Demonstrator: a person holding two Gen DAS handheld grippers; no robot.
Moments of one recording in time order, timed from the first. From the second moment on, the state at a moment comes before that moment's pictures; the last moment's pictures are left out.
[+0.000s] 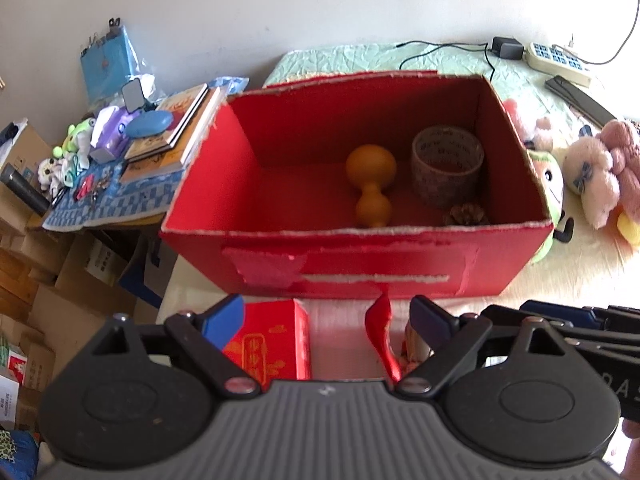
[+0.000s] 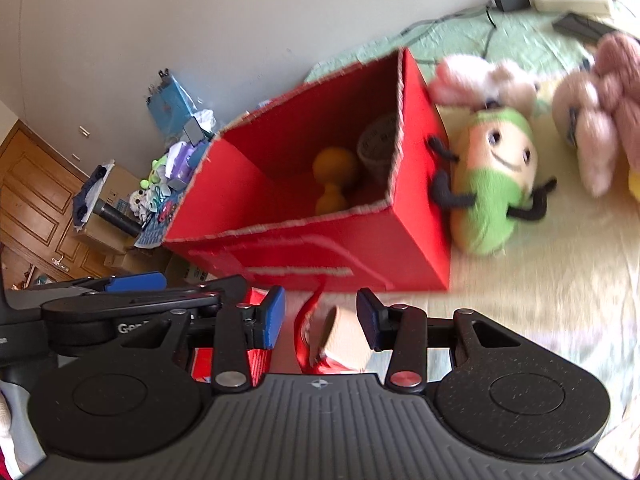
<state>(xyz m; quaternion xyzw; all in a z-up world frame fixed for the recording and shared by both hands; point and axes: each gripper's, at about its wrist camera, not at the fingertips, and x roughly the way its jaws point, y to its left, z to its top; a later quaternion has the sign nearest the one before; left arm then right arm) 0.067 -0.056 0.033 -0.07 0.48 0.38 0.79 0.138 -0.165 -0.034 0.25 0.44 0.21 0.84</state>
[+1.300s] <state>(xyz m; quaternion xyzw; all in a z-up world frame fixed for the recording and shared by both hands) 0.034 -0.066 -0.053 -0.18 0.49 0.19 0.83 0.123 -0.184 -0.103 0.37 0.51 0.19 0.76</state>
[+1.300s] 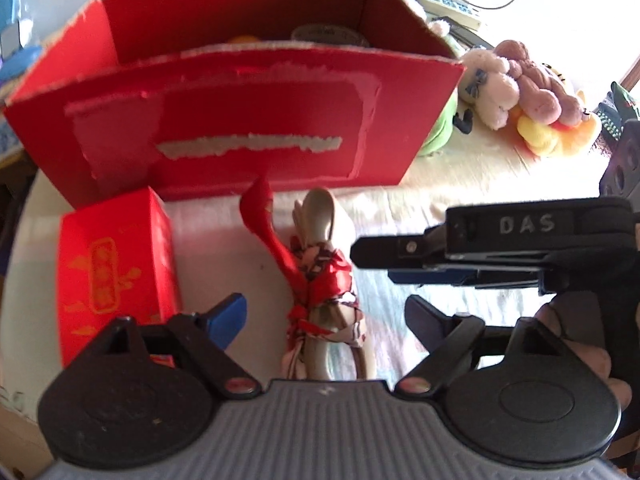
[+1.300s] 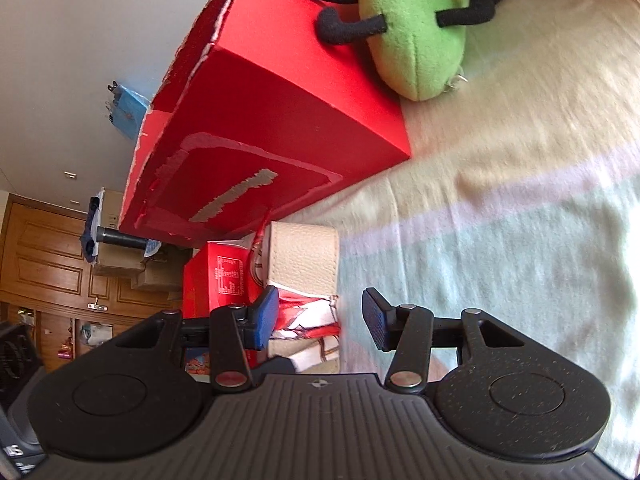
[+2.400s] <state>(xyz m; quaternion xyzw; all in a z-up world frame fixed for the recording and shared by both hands) 0.067 -0.086 -0.080 -0.15 0.53 0.14 0.83 0.143 -0.148 -0.085 0.22 0.54 0.23 0.78</state>
